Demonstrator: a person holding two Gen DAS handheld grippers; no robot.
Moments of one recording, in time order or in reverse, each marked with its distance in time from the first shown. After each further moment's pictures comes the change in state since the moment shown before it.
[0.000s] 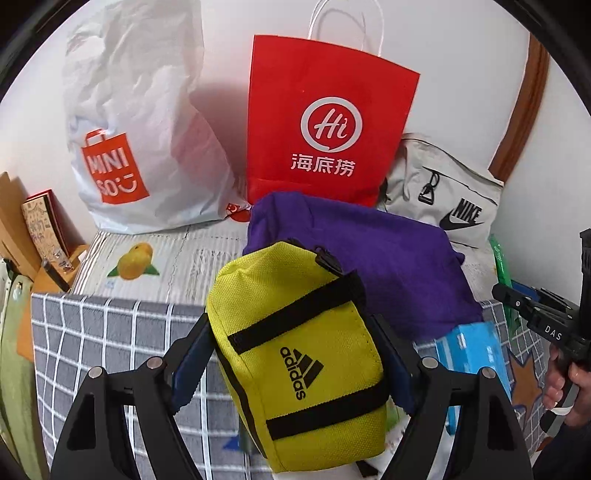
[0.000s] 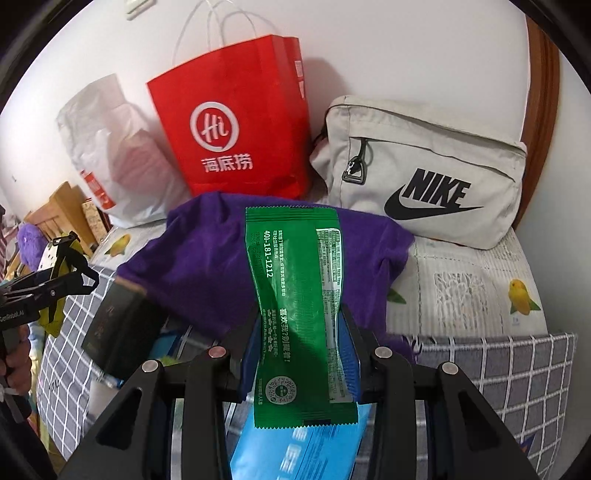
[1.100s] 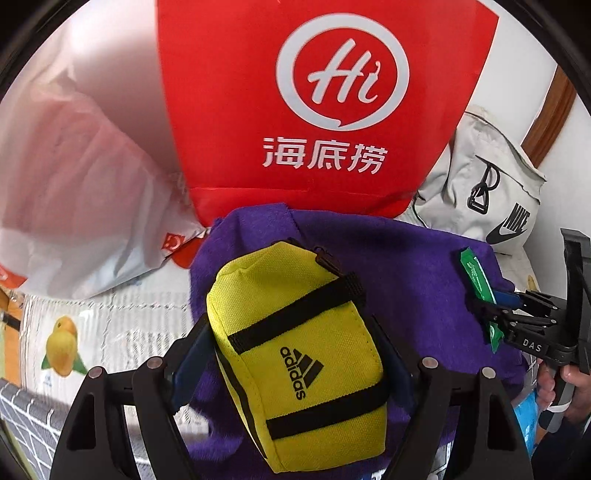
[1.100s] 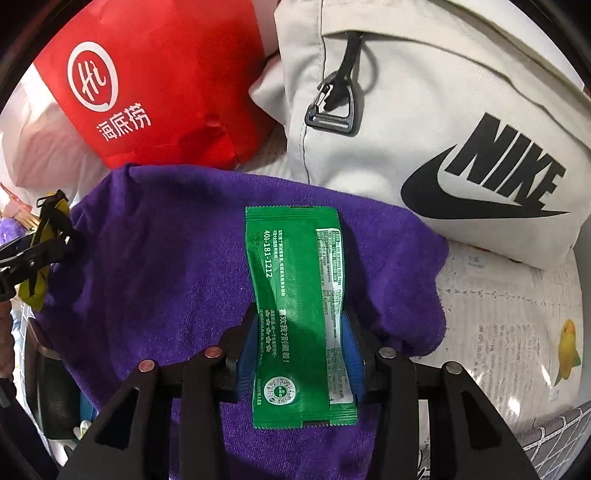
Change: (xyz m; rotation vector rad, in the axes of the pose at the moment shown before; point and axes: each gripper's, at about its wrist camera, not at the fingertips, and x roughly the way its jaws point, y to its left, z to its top) left arm 0.153 -0.023 0.088 0.067 0.171 -0.033; right arm 0.158 -0.048 0.056 0.020 0.263 -0.010
